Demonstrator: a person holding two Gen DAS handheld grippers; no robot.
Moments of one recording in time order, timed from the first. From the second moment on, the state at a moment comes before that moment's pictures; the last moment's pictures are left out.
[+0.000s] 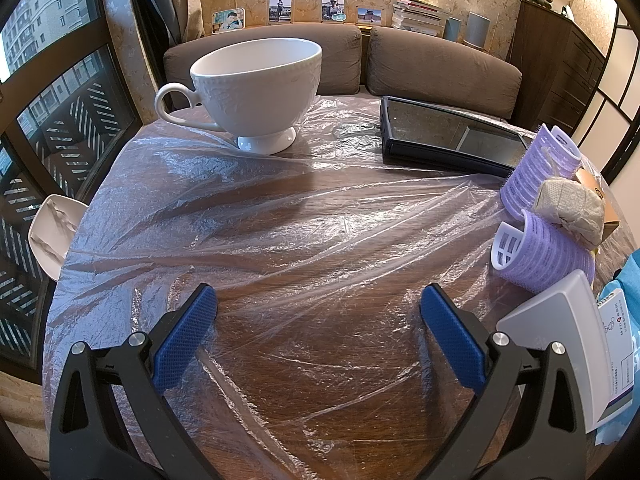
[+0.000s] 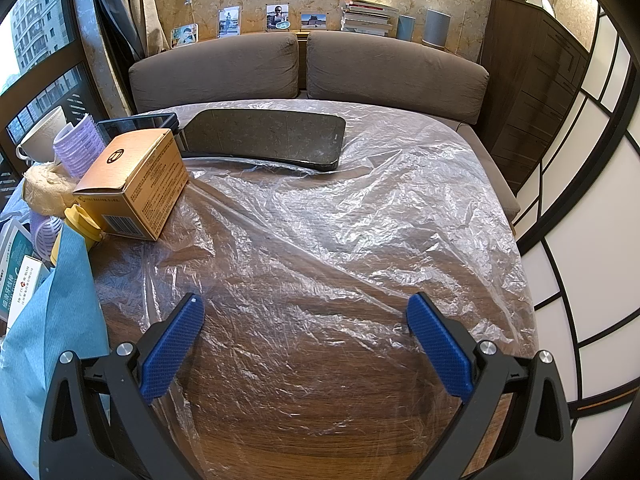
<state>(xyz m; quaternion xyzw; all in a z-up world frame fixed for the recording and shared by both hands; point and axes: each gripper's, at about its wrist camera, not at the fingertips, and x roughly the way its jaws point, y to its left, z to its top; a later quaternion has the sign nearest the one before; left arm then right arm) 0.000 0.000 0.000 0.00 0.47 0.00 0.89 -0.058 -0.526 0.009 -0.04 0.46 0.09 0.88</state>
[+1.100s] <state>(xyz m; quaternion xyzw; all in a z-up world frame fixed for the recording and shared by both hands) 0.000 0.000 0.000 0.00 0.47 0.00 0.89 -0.051 -0.530 0.004 -0.04 0.46 0.09 0.88</state>
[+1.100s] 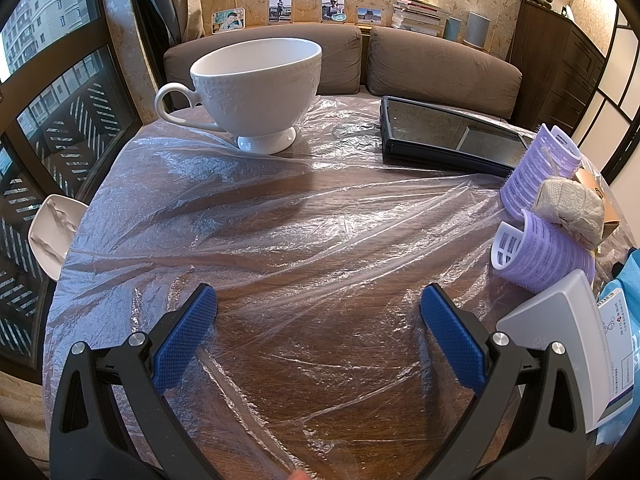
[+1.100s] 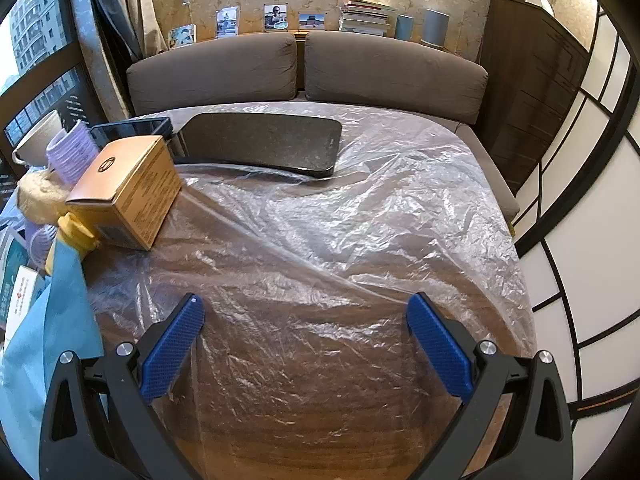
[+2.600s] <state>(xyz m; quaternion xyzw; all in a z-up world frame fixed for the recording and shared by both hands) -0.125 -0.101 0.019 0.05 0.45 -0.19 0.87 -0.259 -0.530 0.025 0.00 0.46 0.07 0.89</state>
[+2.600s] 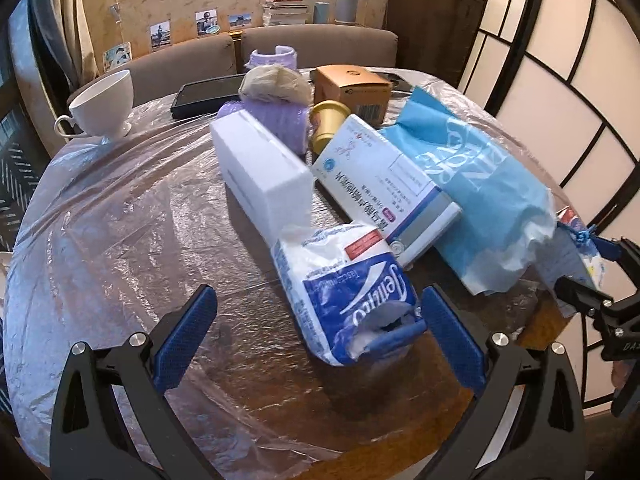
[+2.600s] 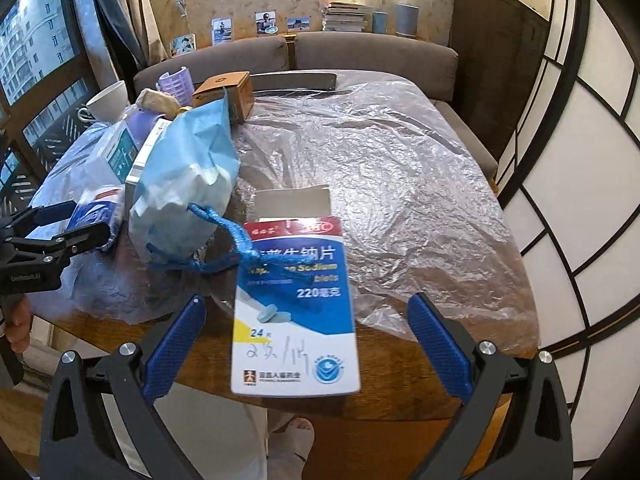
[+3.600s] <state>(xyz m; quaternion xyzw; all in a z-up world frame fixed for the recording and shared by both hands) -0.114 -0.111 0.016 0.02 0.48 -0.20 0.85 -0.241 -0.525 0.014 0.00 0.47 0.10 0.88</state>
